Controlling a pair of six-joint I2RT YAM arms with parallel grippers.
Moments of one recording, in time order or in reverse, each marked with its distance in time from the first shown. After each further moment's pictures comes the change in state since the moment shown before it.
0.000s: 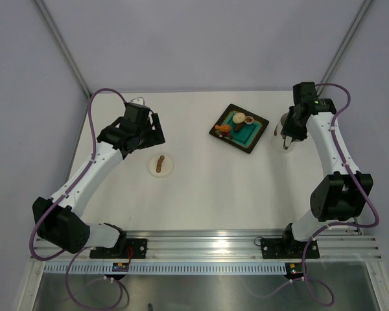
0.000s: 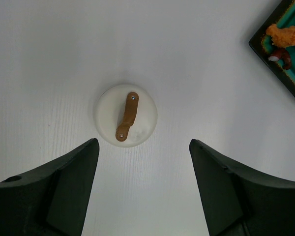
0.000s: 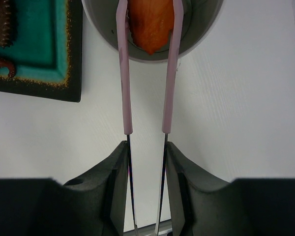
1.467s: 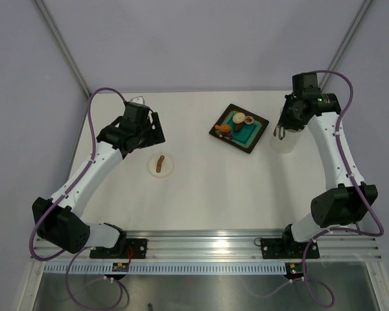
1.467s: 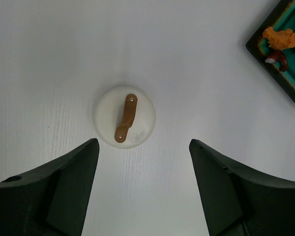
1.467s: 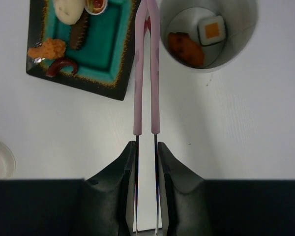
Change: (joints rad) left arm 0.000 0.000 0.009 0.000 0.000 0.000; right arm 0.038 -0.047 0.131 -0.026 -0.060 -0.009
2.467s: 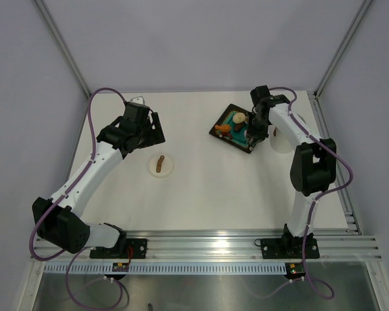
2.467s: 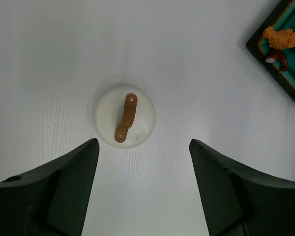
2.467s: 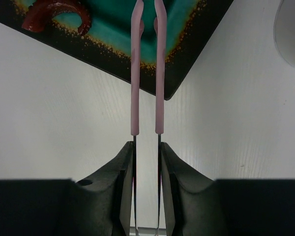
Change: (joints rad) left arm 0.000 0.000 0.000 0.000 0.001 0.000; right arm 0.185 0.373 -0.025 0.096 -0.127 -0.008
